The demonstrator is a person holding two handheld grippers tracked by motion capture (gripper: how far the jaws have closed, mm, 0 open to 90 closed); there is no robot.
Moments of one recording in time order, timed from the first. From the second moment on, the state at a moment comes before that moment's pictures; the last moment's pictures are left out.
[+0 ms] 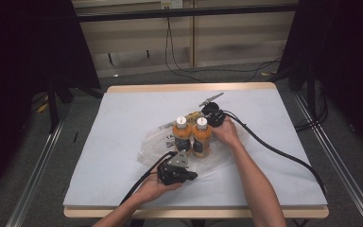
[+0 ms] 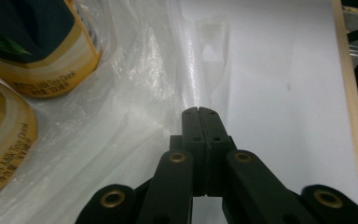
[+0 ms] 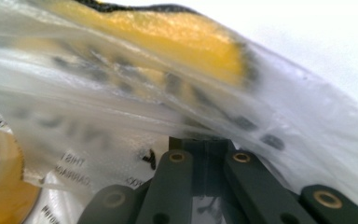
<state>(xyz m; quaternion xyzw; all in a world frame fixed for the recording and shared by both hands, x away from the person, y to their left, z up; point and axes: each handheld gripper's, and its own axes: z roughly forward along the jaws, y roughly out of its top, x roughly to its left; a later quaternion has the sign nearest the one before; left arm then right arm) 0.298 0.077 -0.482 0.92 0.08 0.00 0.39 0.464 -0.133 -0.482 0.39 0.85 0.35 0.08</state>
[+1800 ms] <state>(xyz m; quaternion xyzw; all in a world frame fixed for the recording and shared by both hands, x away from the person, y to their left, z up) 0.305 0.092 -0.461 0.88 0.12 -0.02 0.46 0.458 -0.142 -0.444 0.39 0.82 0.42 0.09</state>
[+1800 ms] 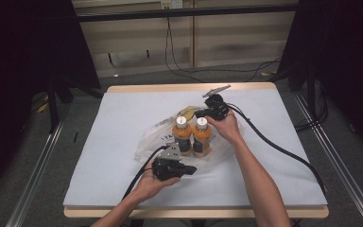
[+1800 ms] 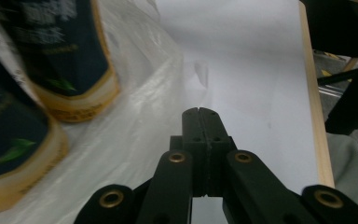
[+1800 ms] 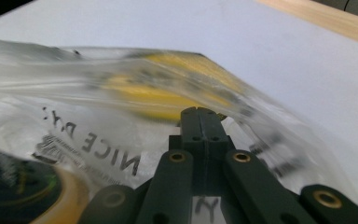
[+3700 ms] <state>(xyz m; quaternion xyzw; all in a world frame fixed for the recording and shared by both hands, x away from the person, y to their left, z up) 0.279 0.232 -0.435 0.82 0.28 0.13 0.48 0.230 -0.278 -0.420 0.43 0.72 0.50 0.23</state>
